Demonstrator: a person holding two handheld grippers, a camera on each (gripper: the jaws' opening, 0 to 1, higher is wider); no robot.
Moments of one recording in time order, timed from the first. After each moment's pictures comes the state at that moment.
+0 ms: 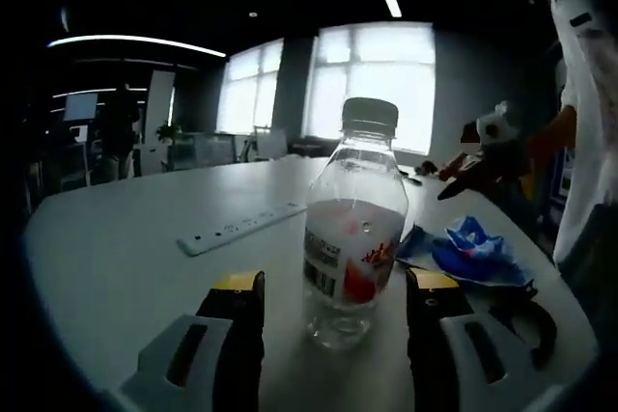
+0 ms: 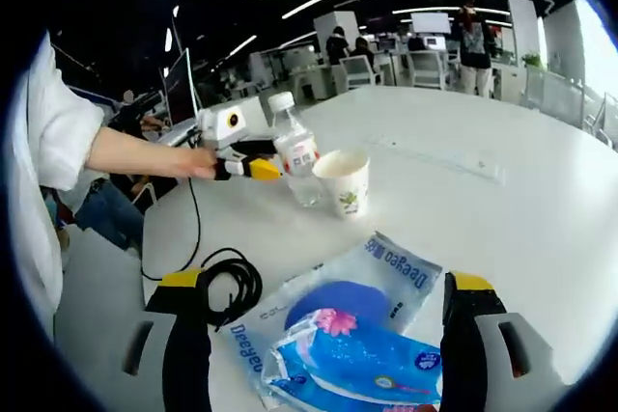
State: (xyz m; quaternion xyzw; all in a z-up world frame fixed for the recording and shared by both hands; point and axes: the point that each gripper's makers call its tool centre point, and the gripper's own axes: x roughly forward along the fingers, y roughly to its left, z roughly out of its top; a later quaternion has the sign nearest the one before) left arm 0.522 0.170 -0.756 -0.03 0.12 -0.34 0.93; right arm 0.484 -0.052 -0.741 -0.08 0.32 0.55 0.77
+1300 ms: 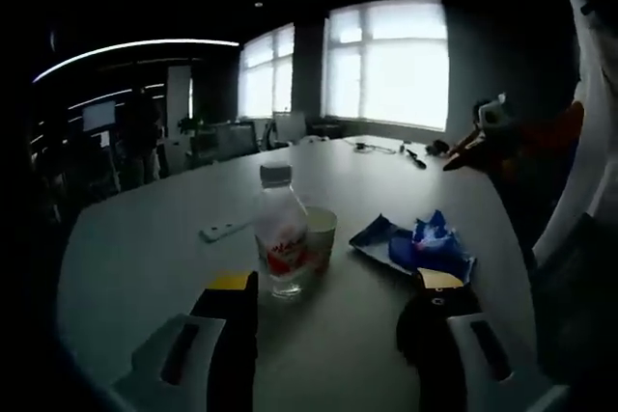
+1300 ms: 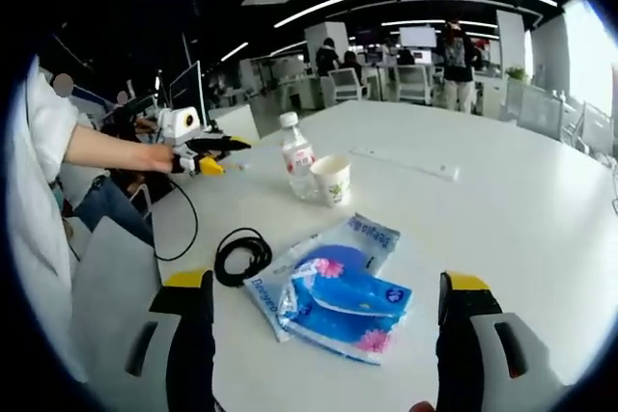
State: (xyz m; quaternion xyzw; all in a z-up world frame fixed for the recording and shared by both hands) left arm 0.410 0.154 -0.695 0.02 0.17 -0.29 0.94; right arm 0.448 -0.135 -0.692 -0.08 0.29 0.53 0.79
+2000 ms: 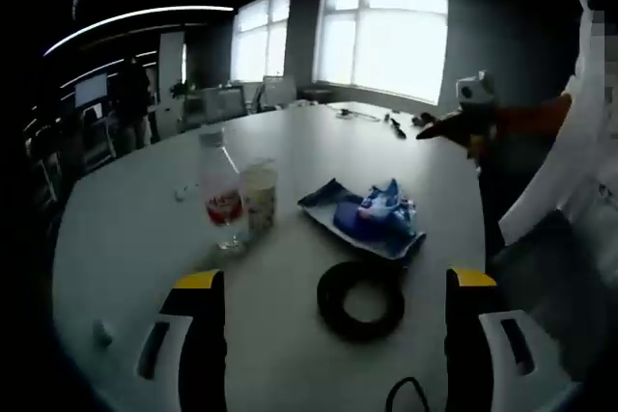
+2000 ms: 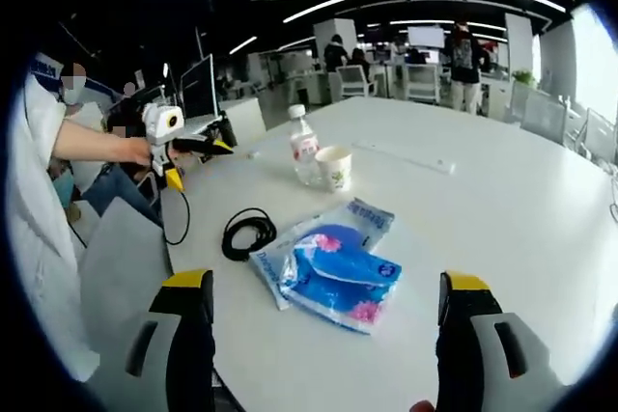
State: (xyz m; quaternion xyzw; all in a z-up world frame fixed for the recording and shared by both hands) left arm 0.338 0.101 -0.699 0.00 0.25 -0.28 0.93; right arm 0.439 -0.172 -0.694 -0.10 0.29 0.55 0.78
